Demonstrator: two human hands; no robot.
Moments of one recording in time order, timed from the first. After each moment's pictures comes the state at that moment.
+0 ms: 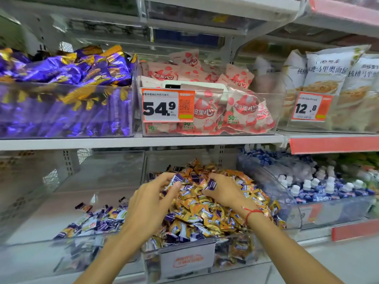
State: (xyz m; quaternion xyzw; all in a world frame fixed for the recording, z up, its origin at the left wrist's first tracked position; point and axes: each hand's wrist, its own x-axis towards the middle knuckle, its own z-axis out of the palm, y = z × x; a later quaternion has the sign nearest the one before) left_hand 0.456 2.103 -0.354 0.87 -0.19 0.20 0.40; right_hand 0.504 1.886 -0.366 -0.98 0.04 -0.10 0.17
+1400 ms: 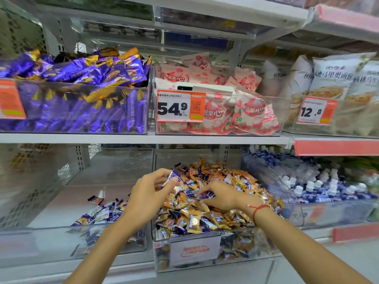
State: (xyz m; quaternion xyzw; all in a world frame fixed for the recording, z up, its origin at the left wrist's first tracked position) left_hand 0.458 2.128 -0.351 0.81 -0.21 0.13 0.53; right_hand 0.490 1.905 -0.358 -0.98 -0.14 0.04 0.16
